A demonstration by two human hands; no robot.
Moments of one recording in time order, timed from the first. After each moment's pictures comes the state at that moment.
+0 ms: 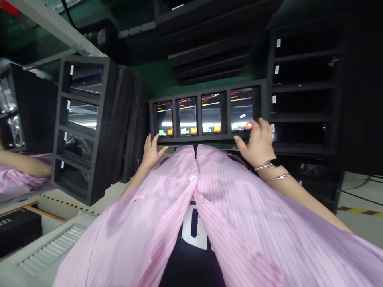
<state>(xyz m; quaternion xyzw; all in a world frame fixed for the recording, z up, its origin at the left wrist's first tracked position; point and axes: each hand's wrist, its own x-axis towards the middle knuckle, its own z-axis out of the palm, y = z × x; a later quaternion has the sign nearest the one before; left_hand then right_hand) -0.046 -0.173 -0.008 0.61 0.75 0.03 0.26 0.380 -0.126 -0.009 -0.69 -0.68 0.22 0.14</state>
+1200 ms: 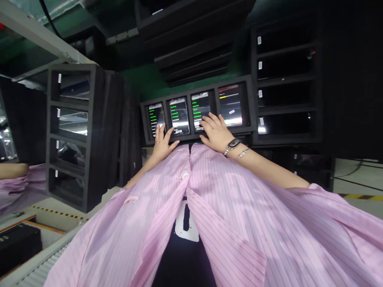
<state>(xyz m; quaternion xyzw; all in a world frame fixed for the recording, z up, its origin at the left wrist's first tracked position) 0.010 -0.133 -0.036 0.74 0.62 0.10 0.24 0.310 -0.096 -0.014 -0.49 -0.83 0.24 0.12</state>
